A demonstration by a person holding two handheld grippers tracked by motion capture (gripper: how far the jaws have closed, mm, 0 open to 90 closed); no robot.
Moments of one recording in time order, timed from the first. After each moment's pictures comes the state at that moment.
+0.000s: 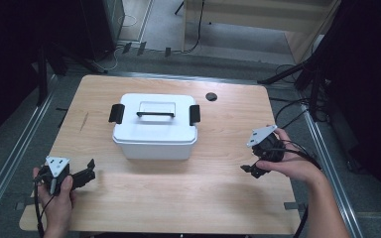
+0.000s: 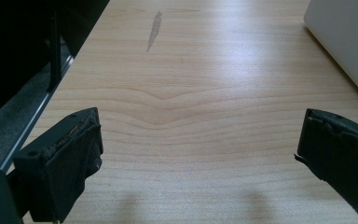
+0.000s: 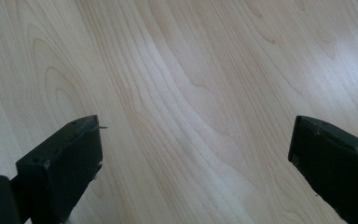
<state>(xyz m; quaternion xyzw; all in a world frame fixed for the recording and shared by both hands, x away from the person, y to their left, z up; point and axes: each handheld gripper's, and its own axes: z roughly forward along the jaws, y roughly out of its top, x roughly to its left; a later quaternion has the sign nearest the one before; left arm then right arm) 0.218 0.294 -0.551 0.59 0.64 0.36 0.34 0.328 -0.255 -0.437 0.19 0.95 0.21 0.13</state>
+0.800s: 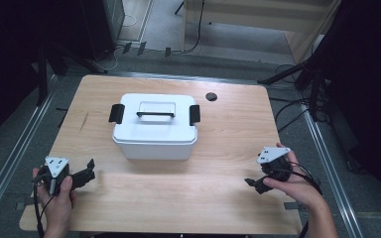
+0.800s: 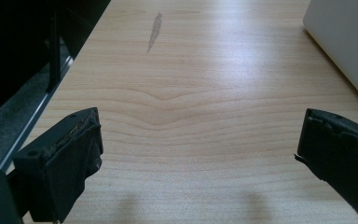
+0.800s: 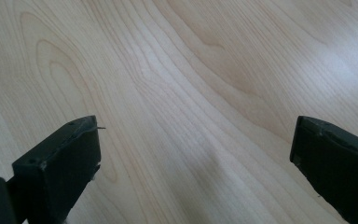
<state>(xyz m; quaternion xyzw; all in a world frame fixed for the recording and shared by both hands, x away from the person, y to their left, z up) 0.217 0.295 -0.551 0.59 0.64 0.36 0.34 0.295 -0.289 -0.485 0.25 0.92 0.26 0.15</state>
